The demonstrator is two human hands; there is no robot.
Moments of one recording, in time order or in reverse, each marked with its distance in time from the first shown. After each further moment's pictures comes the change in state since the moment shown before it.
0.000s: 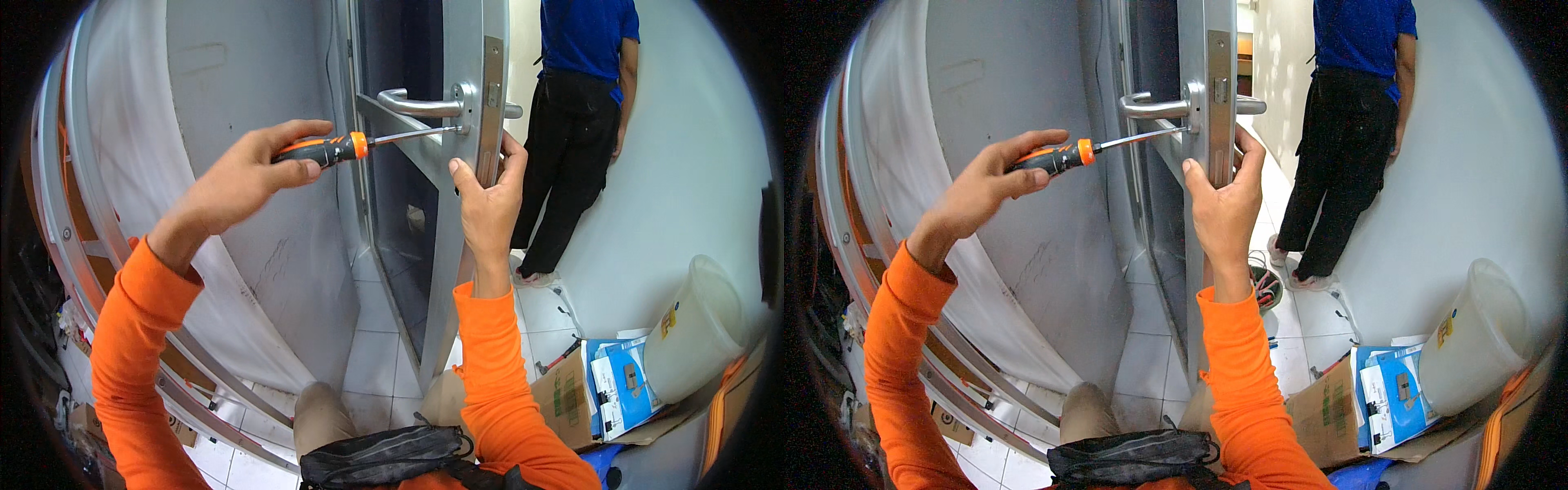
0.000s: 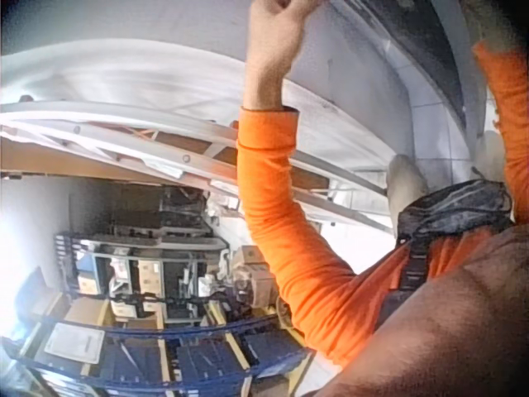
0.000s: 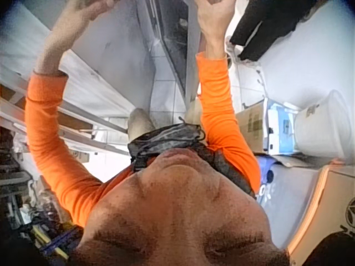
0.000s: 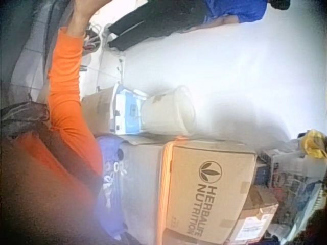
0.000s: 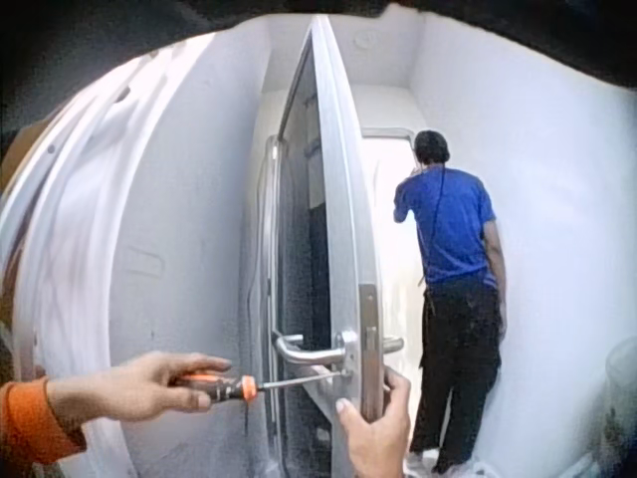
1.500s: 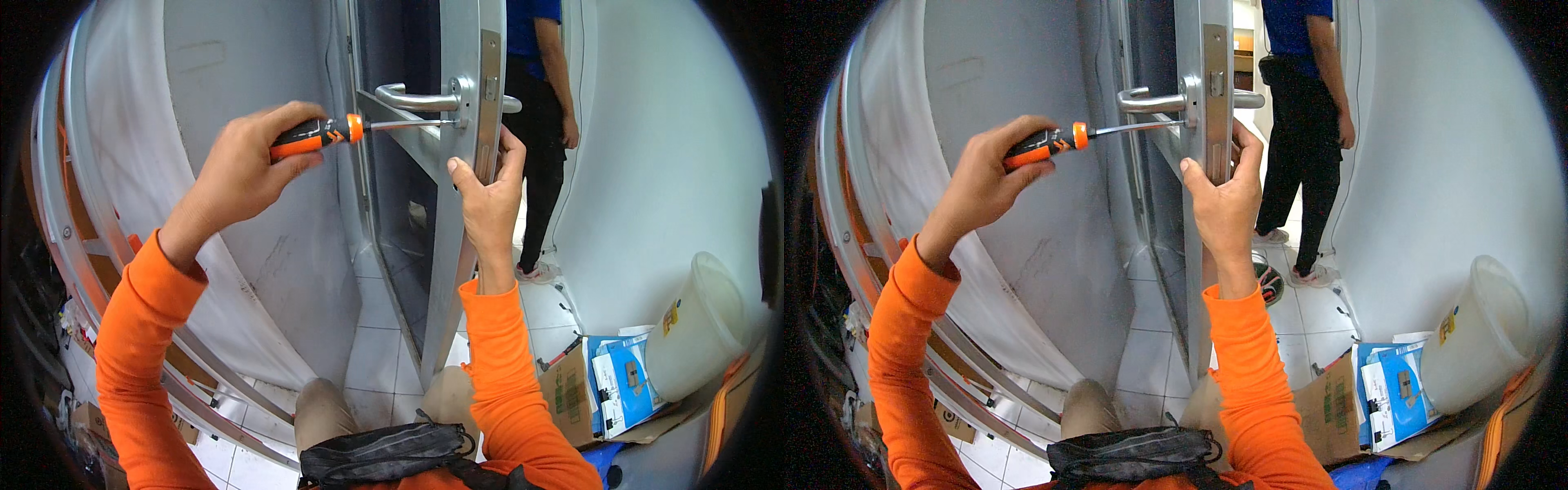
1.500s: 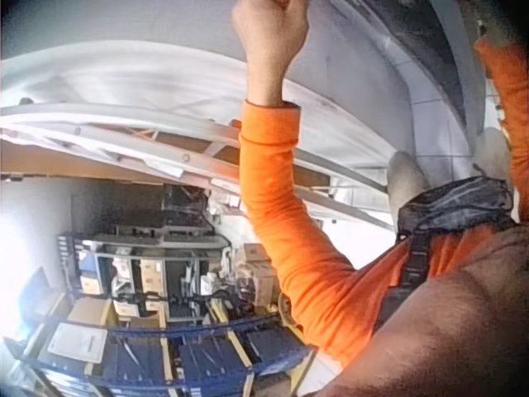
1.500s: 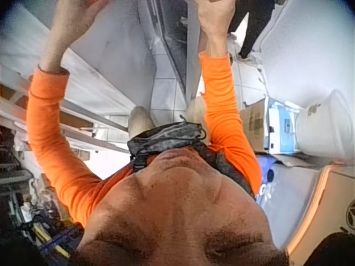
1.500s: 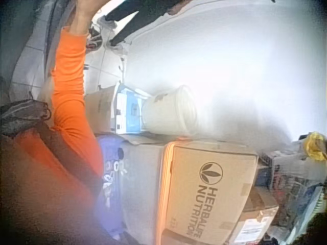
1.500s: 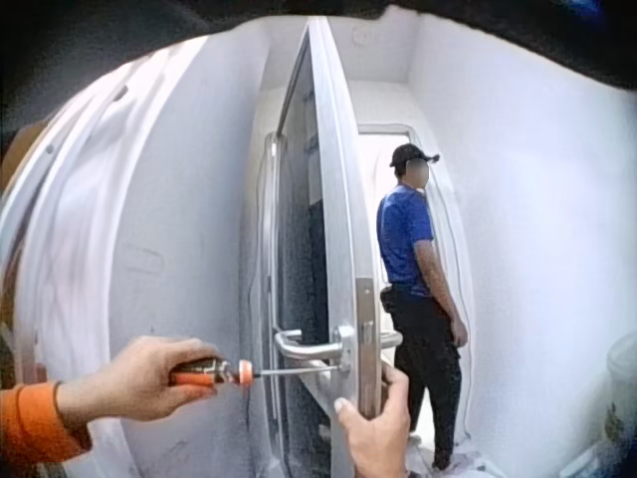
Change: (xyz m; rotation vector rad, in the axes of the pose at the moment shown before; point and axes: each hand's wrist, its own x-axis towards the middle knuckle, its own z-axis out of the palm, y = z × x) left_hand 0.007 0.002 0.002 0.112 -0.055 -0.046; right_hand 0.000 0.003 -0.007 0.047 -0.082 0.000
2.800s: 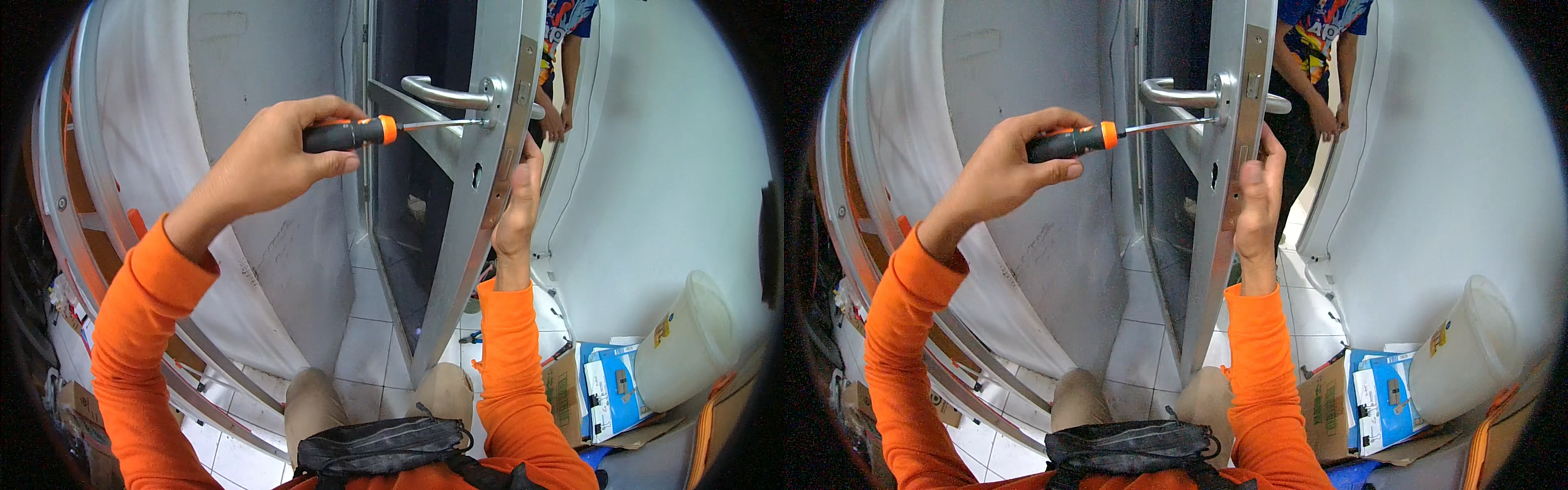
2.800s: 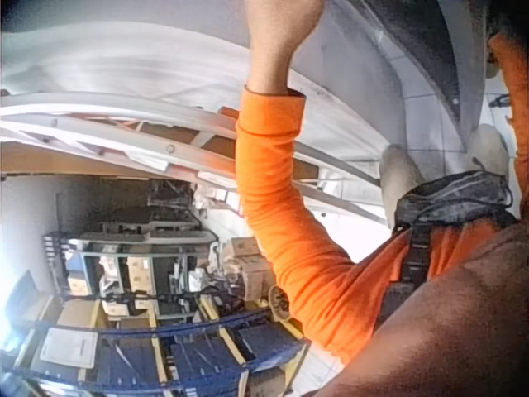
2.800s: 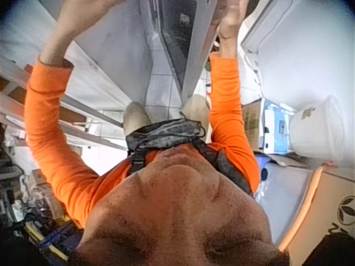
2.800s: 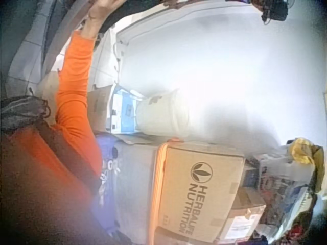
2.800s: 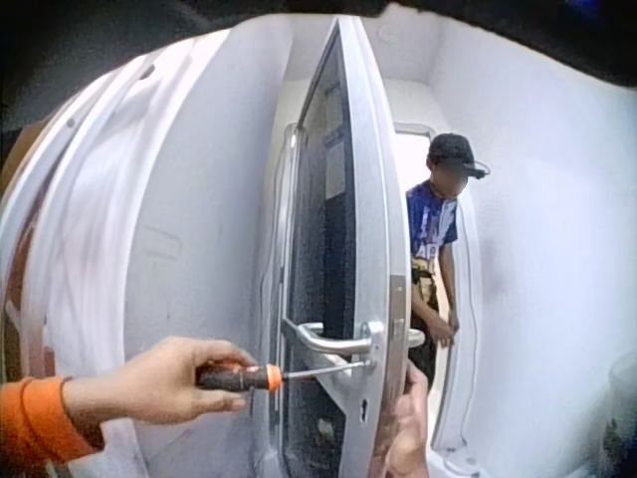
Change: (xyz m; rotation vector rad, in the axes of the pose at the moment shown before) left_hand -0.007 -0.004 0.017 -0.049 0.184 0.251; right_hand 0.001 0.038 -0.010 0.375 -0.134 -0.027
